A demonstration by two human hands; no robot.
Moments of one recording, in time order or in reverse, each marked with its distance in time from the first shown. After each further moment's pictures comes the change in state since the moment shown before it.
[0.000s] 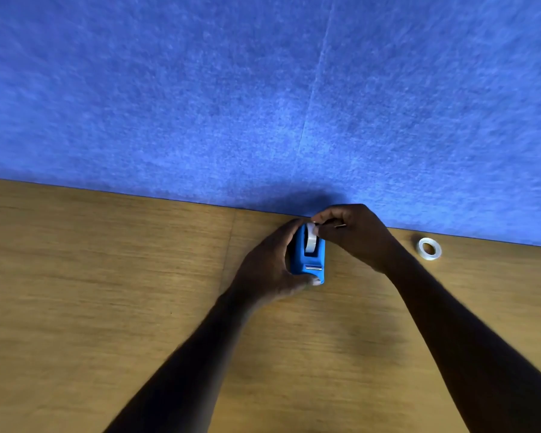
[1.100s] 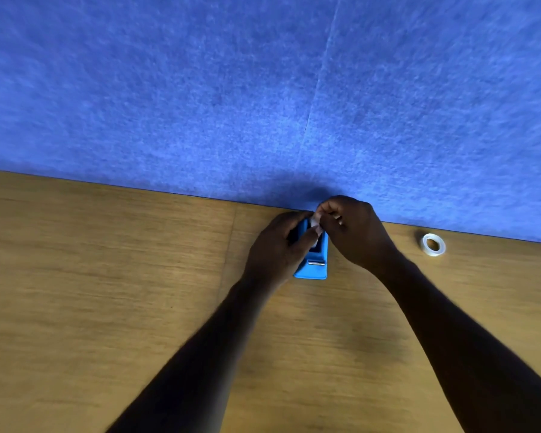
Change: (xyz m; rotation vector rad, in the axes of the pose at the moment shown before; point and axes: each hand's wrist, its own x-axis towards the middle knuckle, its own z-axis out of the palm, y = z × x) left_hand 0.016 0.009 0.010 -0.222 0.170 -0.129; right_hand 0.000 -0.006 0.016 -0.275 0.168 -0.221
